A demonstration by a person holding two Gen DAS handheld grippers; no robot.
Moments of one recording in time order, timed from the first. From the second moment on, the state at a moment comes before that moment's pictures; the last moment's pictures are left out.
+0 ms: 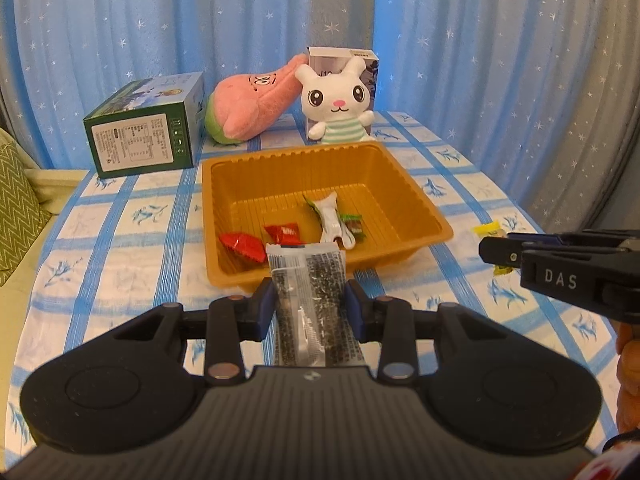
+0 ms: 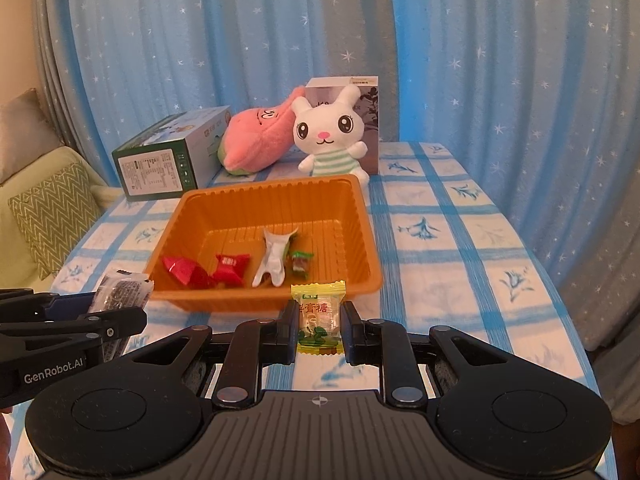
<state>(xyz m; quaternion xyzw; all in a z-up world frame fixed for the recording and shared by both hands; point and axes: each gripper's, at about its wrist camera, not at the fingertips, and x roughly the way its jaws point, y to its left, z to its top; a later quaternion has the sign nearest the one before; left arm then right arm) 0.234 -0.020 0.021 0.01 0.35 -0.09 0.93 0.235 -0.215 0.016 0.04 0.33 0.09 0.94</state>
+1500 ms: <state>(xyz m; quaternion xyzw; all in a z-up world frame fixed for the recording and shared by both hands) 0.375 0.001 0.009 0.01 0.37 -0.08 0.92 0.373 -0.195 0.017 0.04 0.37 0.11 0.92</state>
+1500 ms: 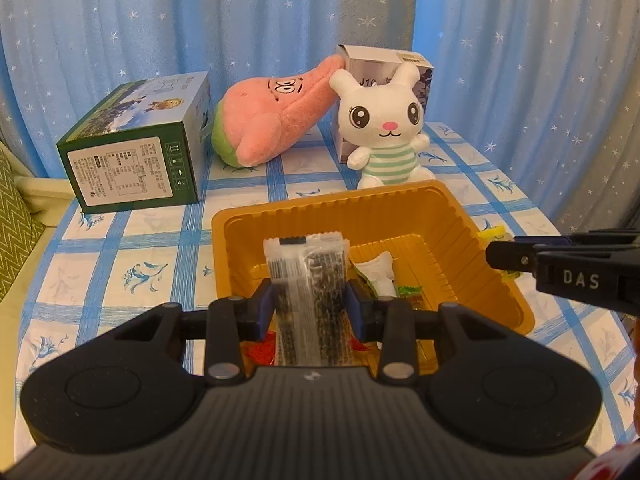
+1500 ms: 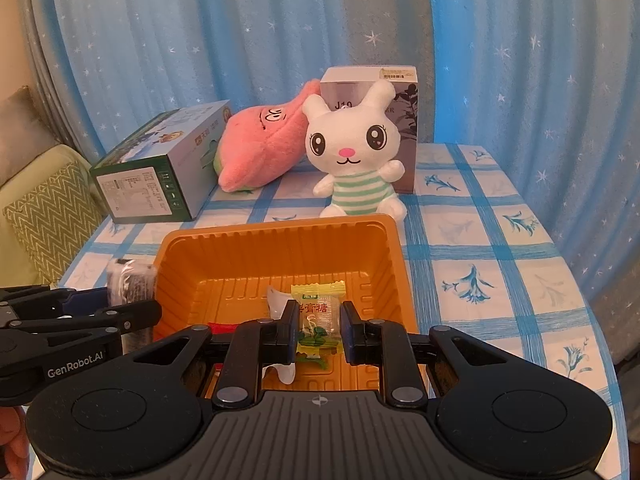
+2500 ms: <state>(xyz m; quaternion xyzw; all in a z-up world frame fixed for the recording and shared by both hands) 0.357 0.016 0.007 0.00 0.38 -0.08 0.92 0.373 -0.192 0.022 0.06 0.37 0.11 0.92</state>
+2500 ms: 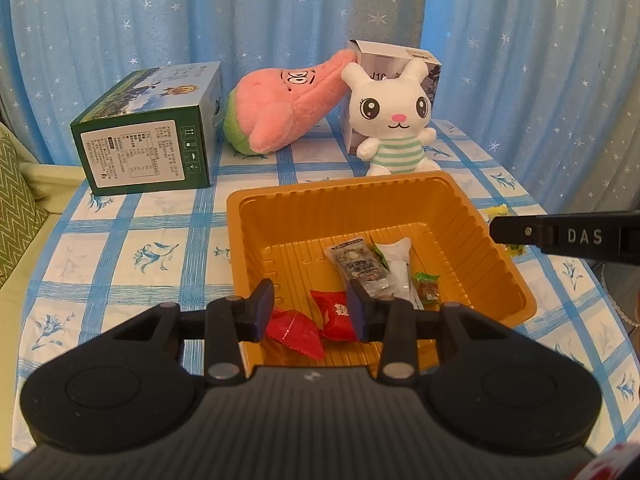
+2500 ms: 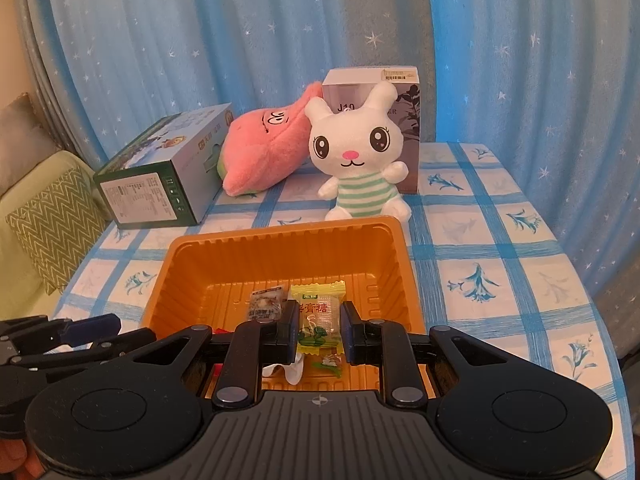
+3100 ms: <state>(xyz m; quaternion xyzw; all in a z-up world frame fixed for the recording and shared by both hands) 0.327 0.029 0.012 -0.01 0.38 -0.07 0.92 0.358 -0.207 0.023 0.11 0.36 0.11 0.92</state>
